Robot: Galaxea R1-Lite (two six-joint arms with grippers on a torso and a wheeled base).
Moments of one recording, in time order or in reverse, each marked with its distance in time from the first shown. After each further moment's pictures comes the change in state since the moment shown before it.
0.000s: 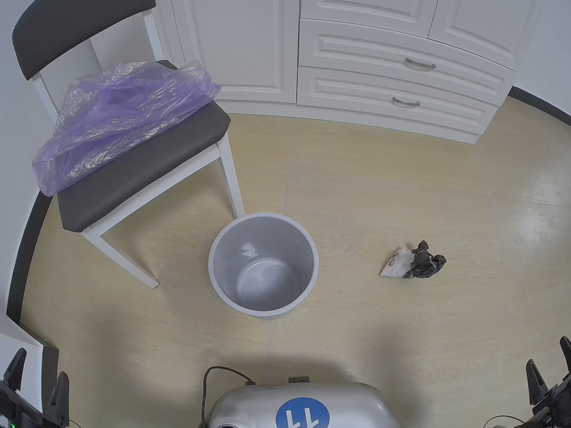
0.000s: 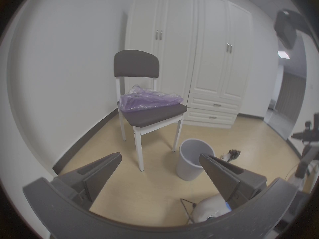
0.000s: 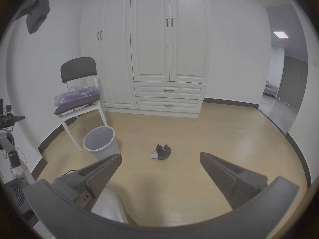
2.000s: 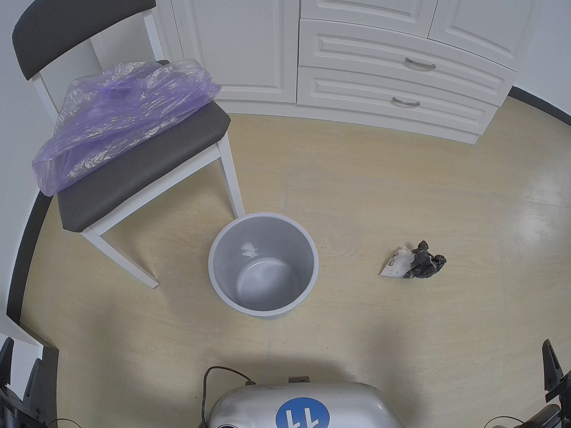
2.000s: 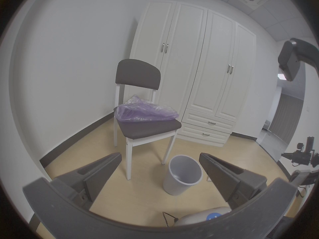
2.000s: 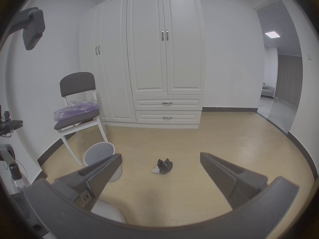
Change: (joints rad) left arm 0.001 0.000 -0.076 -0.034 -0.036 -0.149; right arm -0.026 0.041 -0.012 -0.151 0.015 0.050
